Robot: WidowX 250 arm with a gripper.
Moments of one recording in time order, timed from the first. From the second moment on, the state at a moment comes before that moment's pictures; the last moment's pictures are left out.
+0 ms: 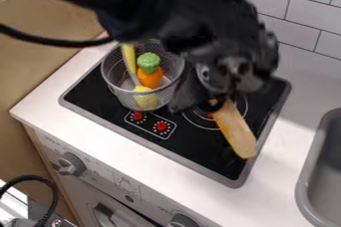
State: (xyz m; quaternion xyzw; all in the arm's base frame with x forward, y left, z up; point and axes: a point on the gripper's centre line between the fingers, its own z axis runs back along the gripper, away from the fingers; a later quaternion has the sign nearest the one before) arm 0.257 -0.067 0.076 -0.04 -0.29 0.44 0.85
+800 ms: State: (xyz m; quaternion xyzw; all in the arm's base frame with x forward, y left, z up) arm 0.264 -0.066 0.065 -0.05 -0.30 0.44 0.84
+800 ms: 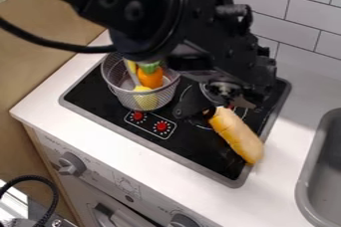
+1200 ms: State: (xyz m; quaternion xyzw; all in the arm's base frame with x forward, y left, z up) arm 0.255 -0.053 0.075 -0.03 -0.27 0.43 0.86
